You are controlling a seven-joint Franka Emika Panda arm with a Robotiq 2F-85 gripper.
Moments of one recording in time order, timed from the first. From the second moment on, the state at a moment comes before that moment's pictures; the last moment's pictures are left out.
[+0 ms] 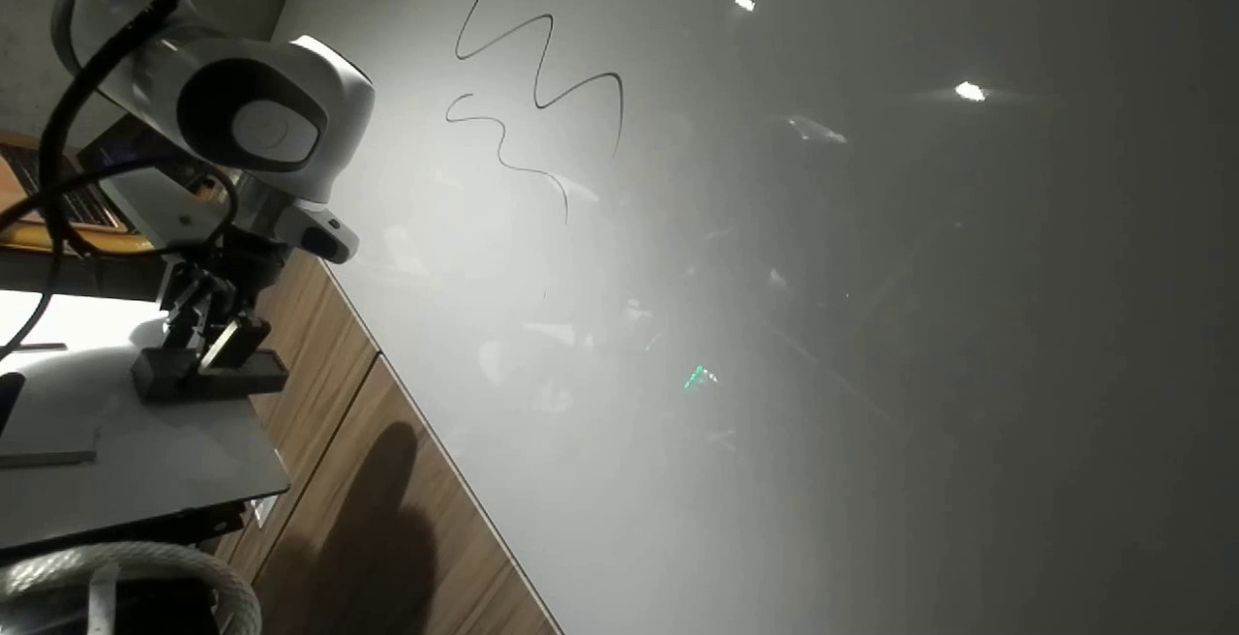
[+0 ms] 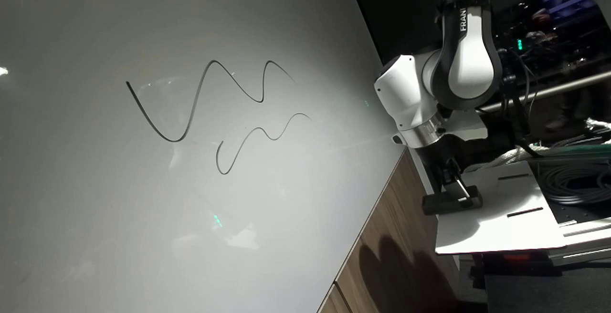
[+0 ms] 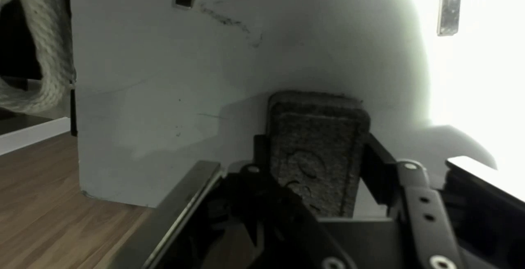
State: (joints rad) arm 0.08 0.04 0.05 -2.77 -0.25 2.67 0.20
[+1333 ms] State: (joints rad) arm 0.10 0.02 0.07 -2.77 -0.25 2.61 0.23
